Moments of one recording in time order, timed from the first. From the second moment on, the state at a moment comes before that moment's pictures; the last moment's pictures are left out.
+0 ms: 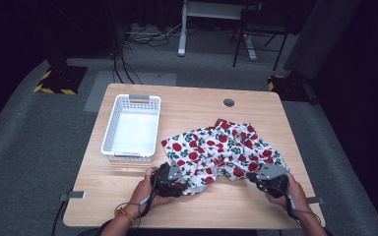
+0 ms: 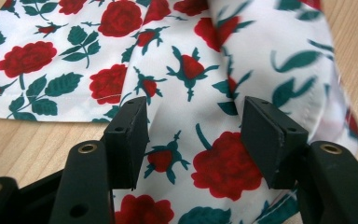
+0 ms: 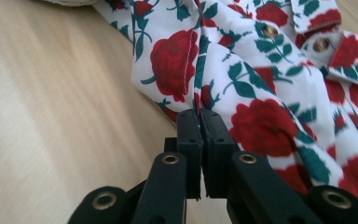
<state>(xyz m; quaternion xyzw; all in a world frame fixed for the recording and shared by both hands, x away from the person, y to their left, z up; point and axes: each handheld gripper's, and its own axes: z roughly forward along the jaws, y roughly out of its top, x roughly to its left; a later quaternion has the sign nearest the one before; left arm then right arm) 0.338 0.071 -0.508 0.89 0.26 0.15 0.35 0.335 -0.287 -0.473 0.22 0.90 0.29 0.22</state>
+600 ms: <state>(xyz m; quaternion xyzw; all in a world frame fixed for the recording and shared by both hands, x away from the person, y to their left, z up) 0.336 0.044 -0.485 0.89 0.24 0.18 0.35 0.269 -0.363 -0.466 0.31 0.88 0.29 0.20</state>
